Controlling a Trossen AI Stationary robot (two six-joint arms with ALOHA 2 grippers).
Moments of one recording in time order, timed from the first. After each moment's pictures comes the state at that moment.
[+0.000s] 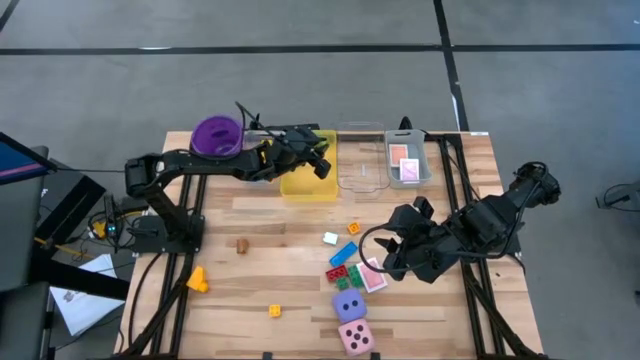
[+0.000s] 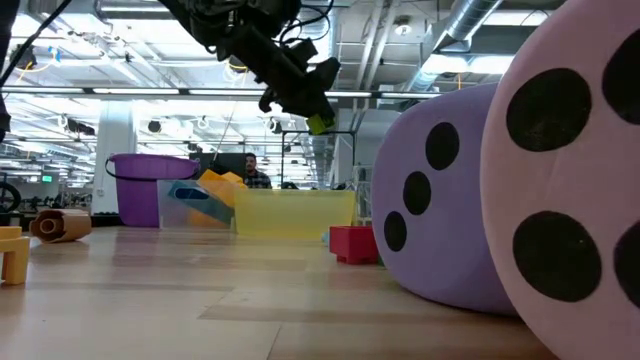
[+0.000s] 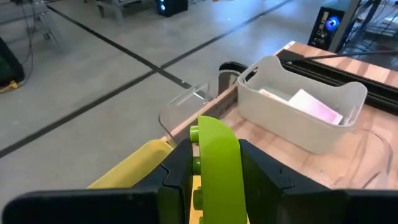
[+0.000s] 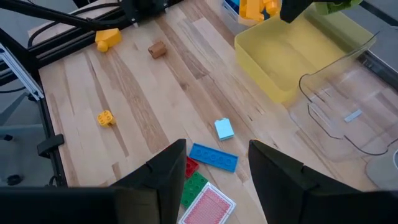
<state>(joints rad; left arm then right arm) 0.31 1.65 1.13 0.12 -0.44 -0.15 0.59 1.51 1.76 -1.29 0.66 0.97</state>
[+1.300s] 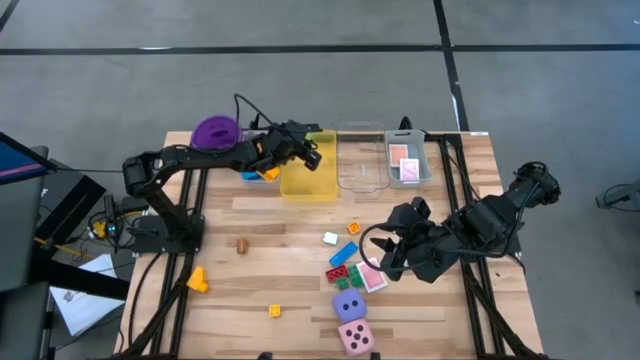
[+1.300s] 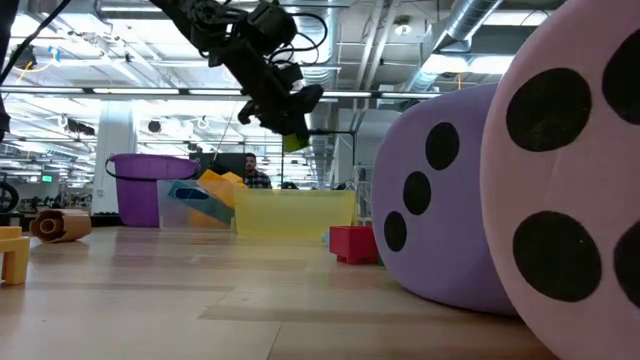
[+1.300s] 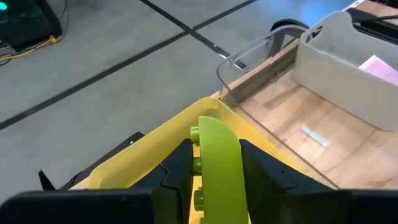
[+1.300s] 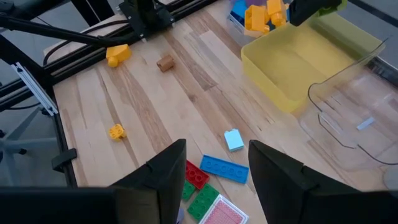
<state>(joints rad) 0.40 1.64 1.13 -0.07 -0.47 -0.22 0.59 1.51 1.76 -1.23 0.68 0.97</state>
